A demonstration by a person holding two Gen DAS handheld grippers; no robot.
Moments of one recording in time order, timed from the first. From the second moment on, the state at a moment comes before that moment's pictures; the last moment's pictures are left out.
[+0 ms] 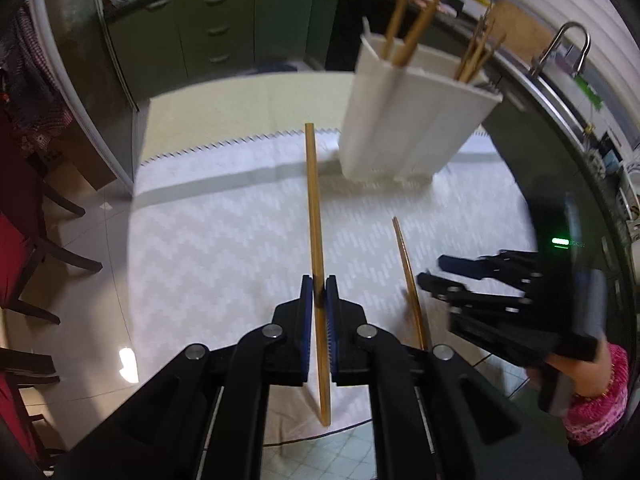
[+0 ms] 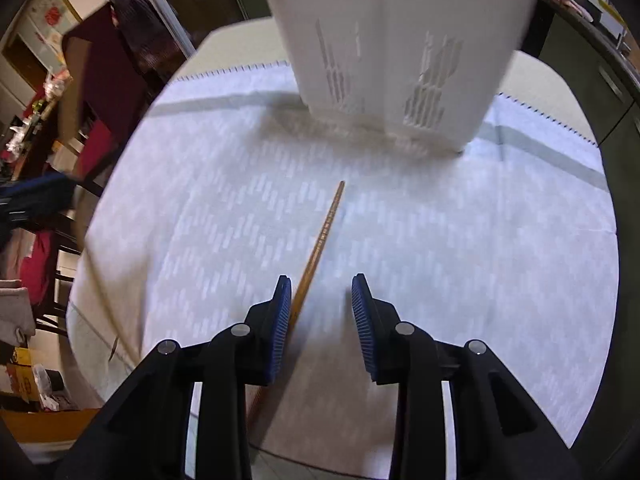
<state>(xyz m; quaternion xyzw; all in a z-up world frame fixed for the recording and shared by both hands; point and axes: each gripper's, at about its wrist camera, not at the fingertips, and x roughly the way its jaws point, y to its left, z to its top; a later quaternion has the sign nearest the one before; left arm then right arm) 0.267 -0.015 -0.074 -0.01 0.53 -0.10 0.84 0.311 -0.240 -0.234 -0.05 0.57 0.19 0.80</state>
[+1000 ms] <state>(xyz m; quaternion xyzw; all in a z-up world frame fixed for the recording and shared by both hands) 0.232 -0.013 -0.038 0.01 0.48 -0.14 0.86 0.316 -0.199 -0.214 -0.07 0.55 0.18 0.81</state>
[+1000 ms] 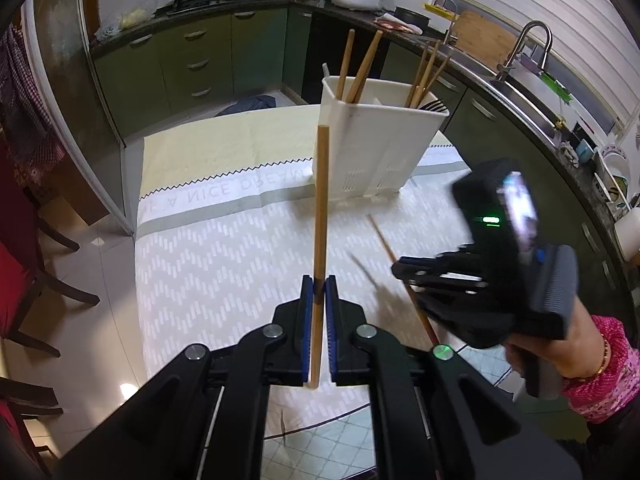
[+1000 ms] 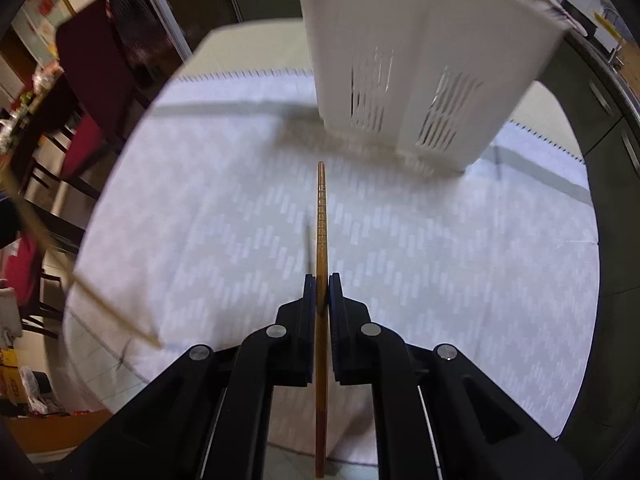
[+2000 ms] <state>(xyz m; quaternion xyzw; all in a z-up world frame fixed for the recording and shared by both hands) 0.222 -0.039 0.005 0.04 0.44 -0.16 0.88 0.207 -0.304 -0.087 0.01 0.40 0.25 0.88</state>
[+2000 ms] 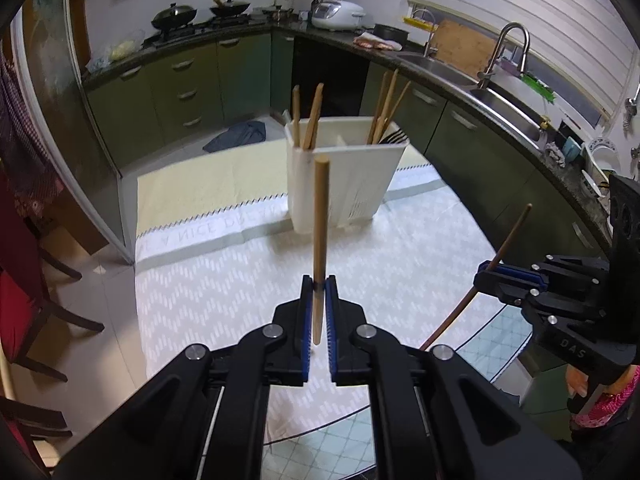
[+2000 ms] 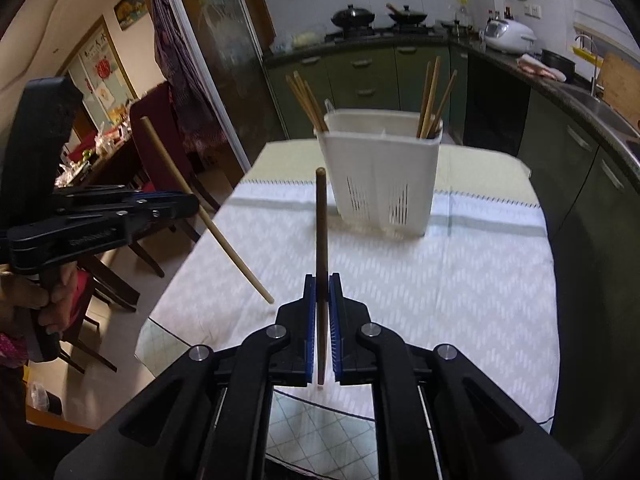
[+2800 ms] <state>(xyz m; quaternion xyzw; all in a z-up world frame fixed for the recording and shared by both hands) 0.303 -0.117 0.142 0.04 0.32 -0.19 0.93 0.195 -0.371 -0.053 0.05 0.36 0.24 0.90</state>
